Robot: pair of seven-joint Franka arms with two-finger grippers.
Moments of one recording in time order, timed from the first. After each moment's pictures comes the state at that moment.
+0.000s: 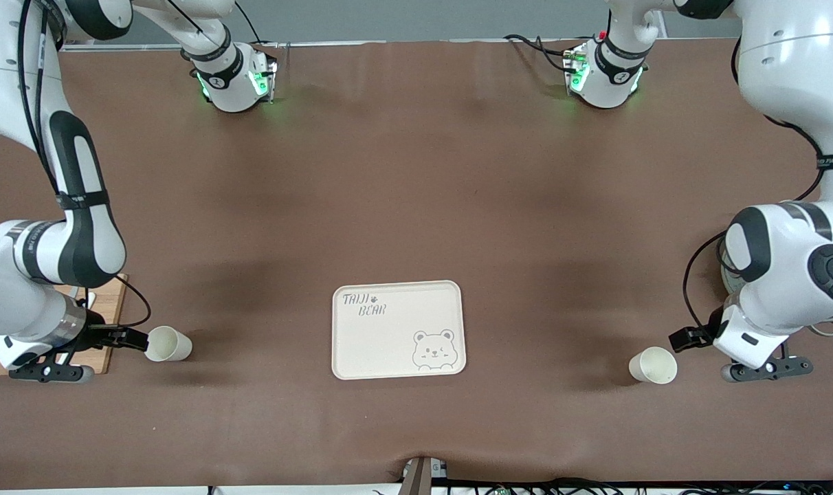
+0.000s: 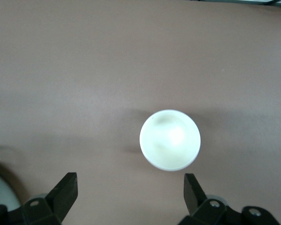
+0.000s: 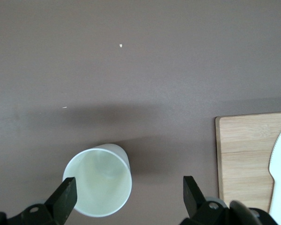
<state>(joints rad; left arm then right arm) -0.08 0.64 0.11 -1.46 -0.01 2.26 -0.10 -0.15 0.69 0.05 -1.44 -0.04 2.23 -0.03</state>
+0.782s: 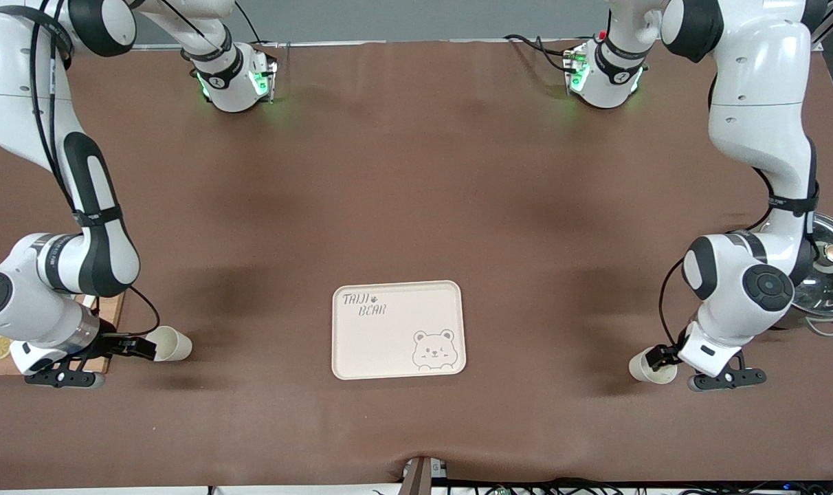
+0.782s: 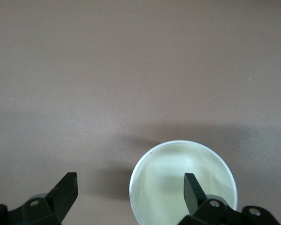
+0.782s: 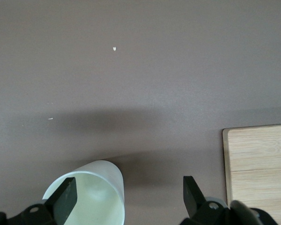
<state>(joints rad) -0.08 0.78 0.11 -1.51 -0.01 2.56 -0.10 -0.15 0.75 0.05 -1.44 -0.04 2.32 -0.03</state>
